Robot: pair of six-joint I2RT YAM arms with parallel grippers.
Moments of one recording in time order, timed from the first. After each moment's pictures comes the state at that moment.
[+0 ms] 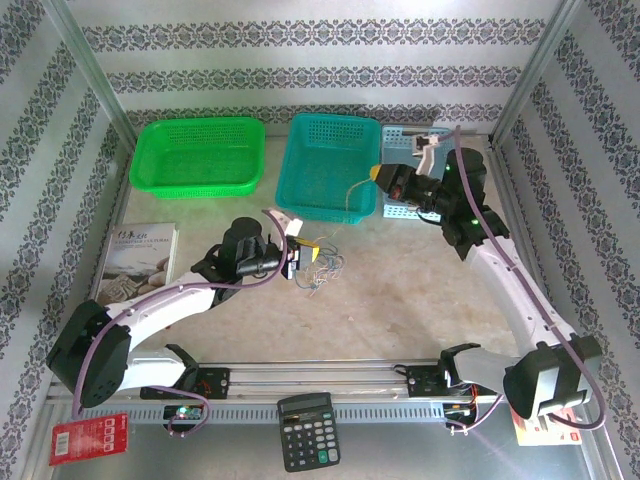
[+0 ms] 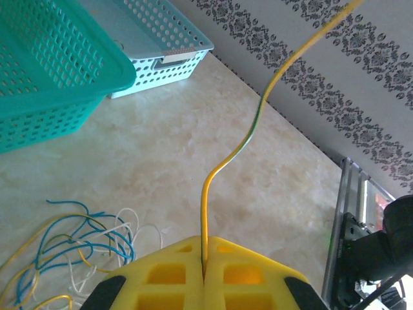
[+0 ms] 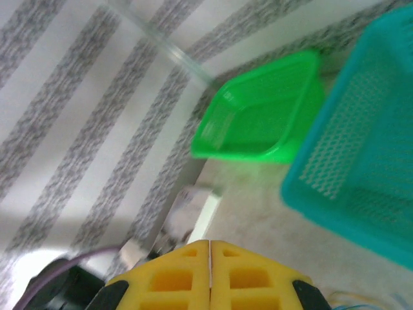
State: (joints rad) left arm -0.61 1.26 0.64 0.27 0.48 -0.36; right arm 0.20 1.19 1.07 -0.13 -0.63 0.72
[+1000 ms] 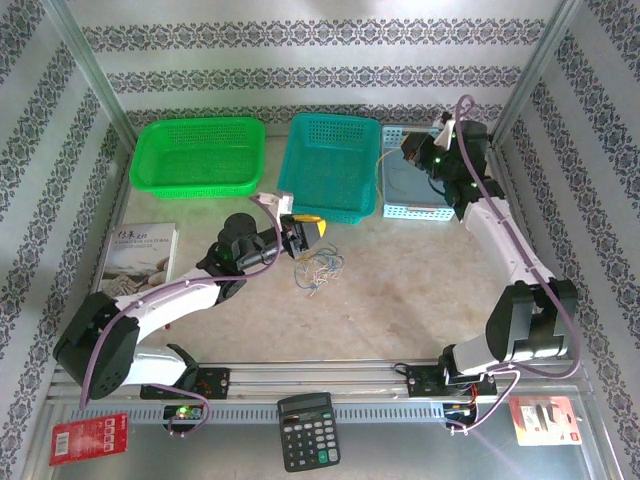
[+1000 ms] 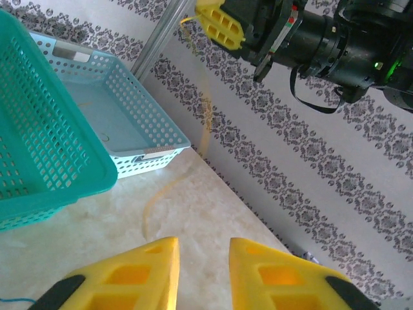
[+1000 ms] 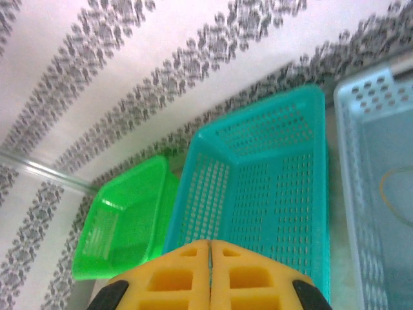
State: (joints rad) left arm -0.61 1.32 0.67 0.59 0.39 -0.61; right arm 0.06 1.48 1.28 -0.12 -0.39 0.70
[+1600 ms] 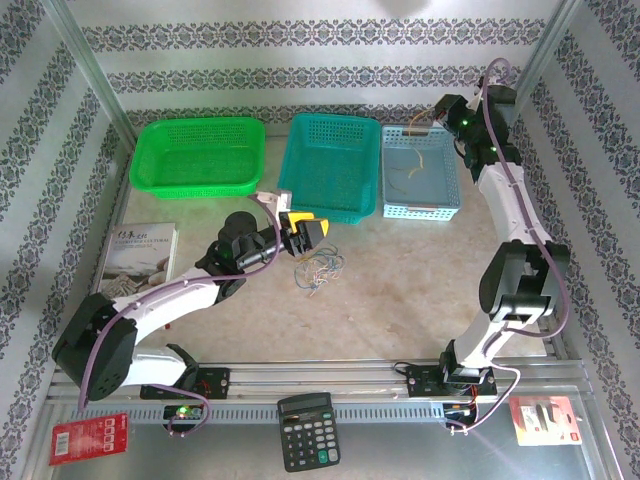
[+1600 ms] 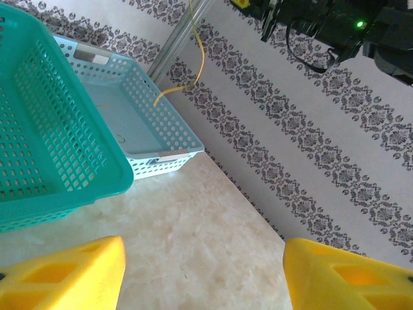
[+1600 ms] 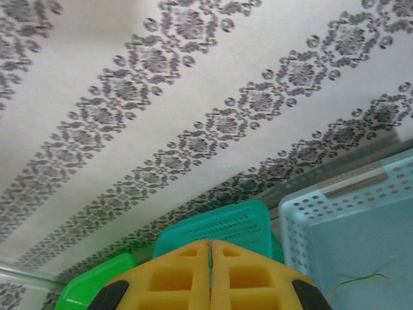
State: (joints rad) left arm -0.61 1.30 0.68 0.54 0.34 -0.61; right arm -0.09 1.73 1.59 -0.12 -0.32 0.71
